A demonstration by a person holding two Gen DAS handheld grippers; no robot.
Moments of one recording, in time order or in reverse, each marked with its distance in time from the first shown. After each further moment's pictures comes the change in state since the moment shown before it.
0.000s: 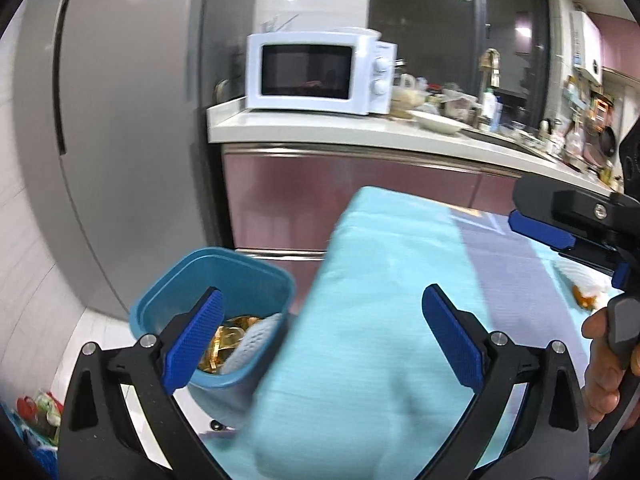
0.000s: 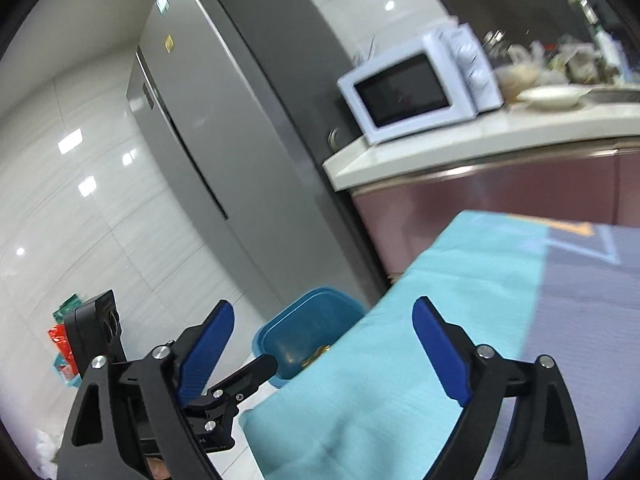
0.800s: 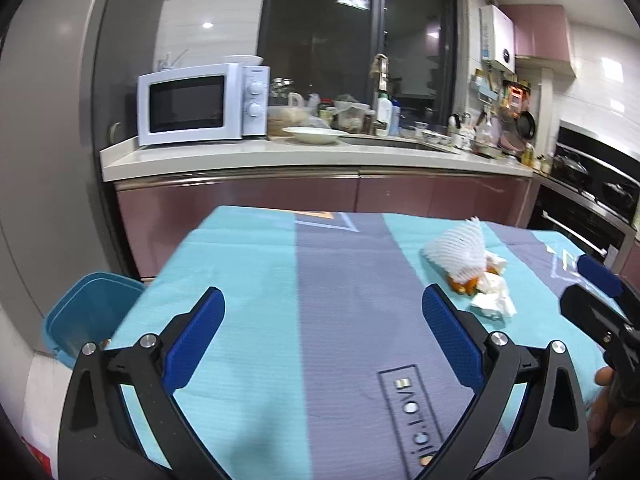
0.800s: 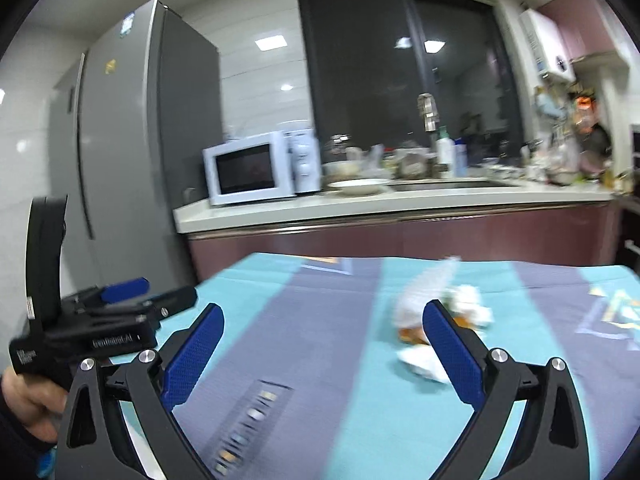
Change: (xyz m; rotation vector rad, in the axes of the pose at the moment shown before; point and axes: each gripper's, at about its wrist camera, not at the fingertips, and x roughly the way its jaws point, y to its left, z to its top) left arm -0.065 -0.177 -0.048 0.140 -0.091 -0.273; right arm -0.219 -0.024 -0.109 -0.148 -0.286 -0.651
